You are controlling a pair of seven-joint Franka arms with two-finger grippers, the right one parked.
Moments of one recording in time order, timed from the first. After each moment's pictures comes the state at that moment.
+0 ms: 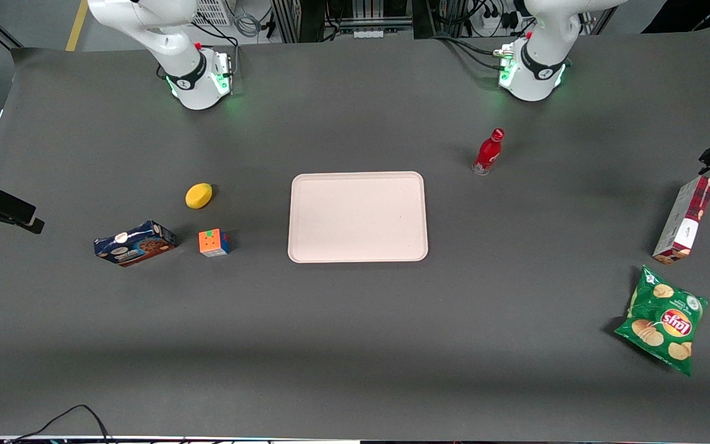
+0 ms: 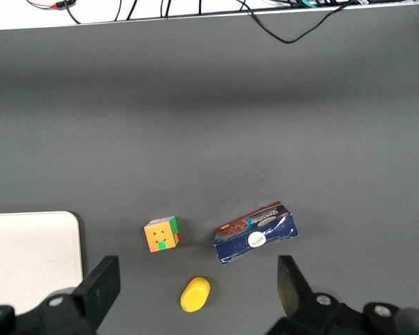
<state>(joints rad) 0.14 0.00 0.37 -2.22 0.16 2.25 1.16</state>
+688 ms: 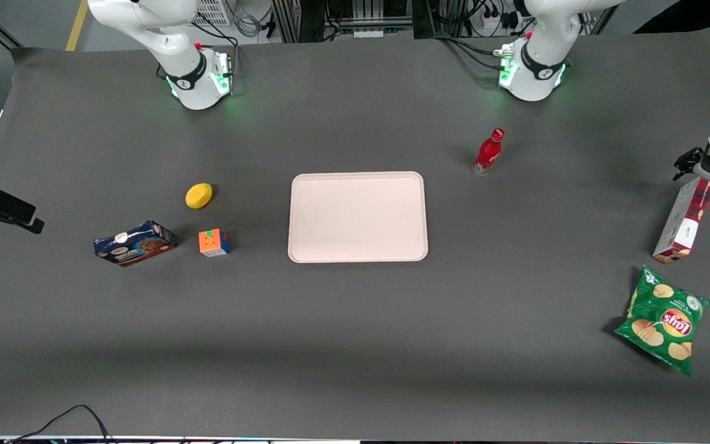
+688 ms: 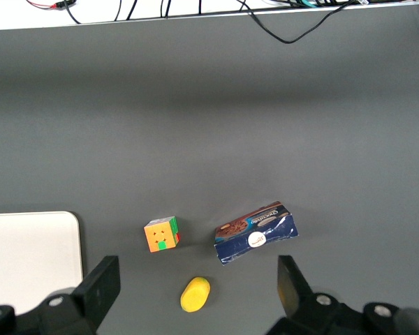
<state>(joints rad) 0.17 0.12 0.44 -2.38 -0.11 2.55 1.41</state>
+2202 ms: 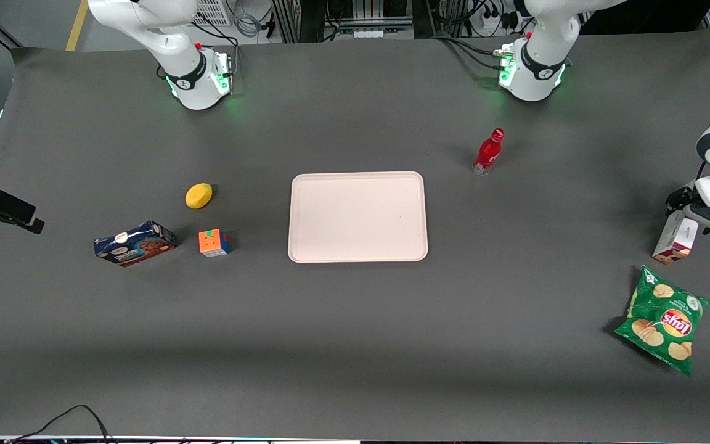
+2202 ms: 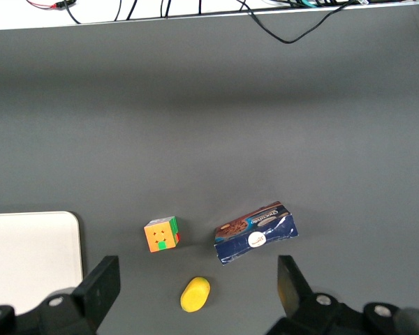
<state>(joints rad) 0.18 0.43 0.38 -2.18 -0.31 2.66 1.44</state>
